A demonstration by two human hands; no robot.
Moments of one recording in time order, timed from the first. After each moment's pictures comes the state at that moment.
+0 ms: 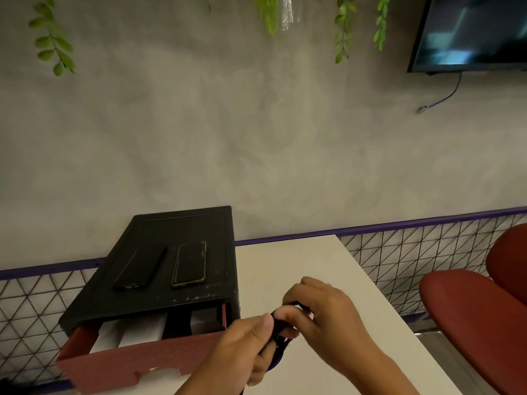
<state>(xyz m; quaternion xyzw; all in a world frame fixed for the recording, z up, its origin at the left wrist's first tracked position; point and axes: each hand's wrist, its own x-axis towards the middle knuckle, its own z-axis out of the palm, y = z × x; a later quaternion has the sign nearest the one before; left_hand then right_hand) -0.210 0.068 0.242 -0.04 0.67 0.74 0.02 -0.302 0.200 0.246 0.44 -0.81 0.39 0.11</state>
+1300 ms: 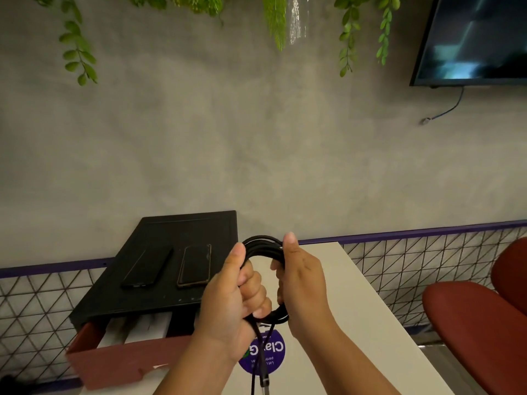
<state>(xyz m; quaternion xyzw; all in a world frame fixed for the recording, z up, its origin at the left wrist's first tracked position) -0.221 0.080 0.301 -0.11 0.44 0.87 -0.20 -0.285 0.146 0.290 0.17 -0.66 0.73 -0.04</state>
